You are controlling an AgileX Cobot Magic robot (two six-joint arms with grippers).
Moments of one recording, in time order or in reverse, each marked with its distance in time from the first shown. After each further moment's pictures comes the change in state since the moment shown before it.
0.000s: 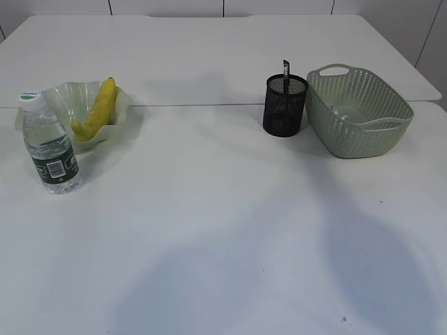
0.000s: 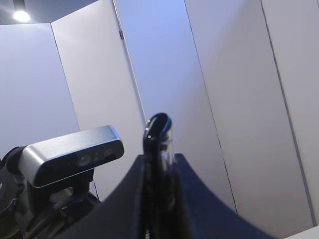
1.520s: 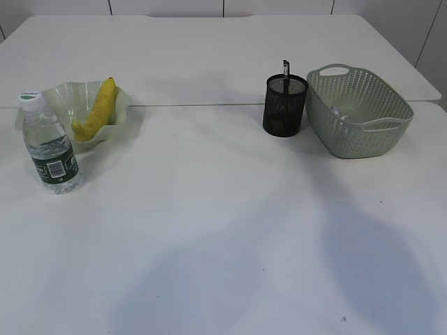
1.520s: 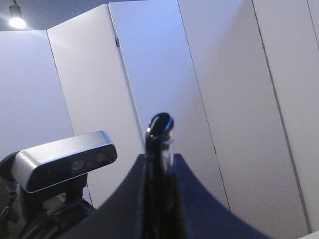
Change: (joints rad) left arm 0.000 0.000 0.000 0.004 -0.029 0.000; right arm 0.000 0.000 0.000 0.011 -0.023 -0.007
